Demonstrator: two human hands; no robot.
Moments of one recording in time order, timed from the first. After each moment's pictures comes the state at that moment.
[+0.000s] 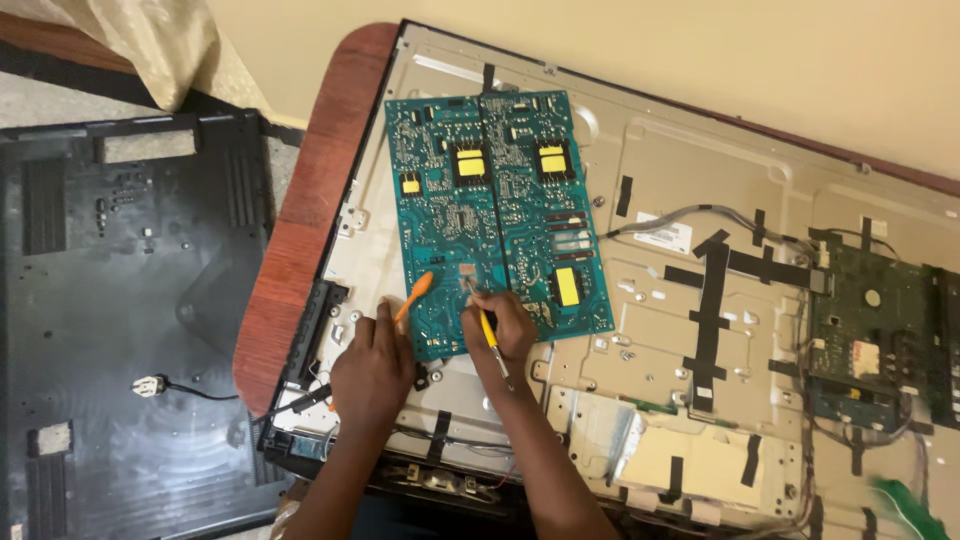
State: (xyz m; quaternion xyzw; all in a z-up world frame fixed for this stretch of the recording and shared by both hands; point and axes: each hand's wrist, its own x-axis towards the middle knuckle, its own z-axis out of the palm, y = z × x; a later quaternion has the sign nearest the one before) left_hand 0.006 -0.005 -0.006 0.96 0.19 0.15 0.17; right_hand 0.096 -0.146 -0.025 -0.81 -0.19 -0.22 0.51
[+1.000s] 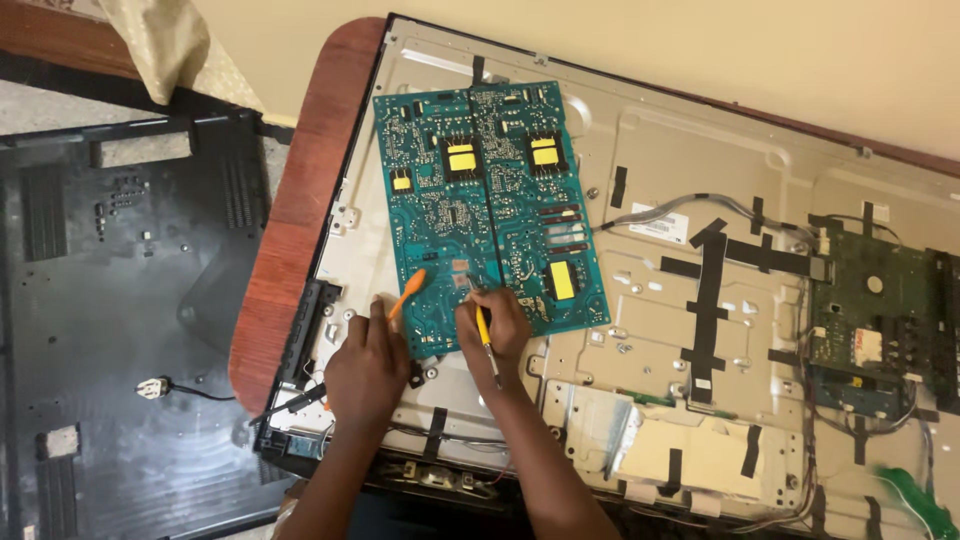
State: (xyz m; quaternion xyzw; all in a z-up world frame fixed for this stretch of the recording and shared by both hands) left_hand 0.007 -0.003 -0.009 0.96 0.17 0.18 0.15; right_hand 0.093 -0.144 -0.030 -0.83 -0.14 -0.23 0.48
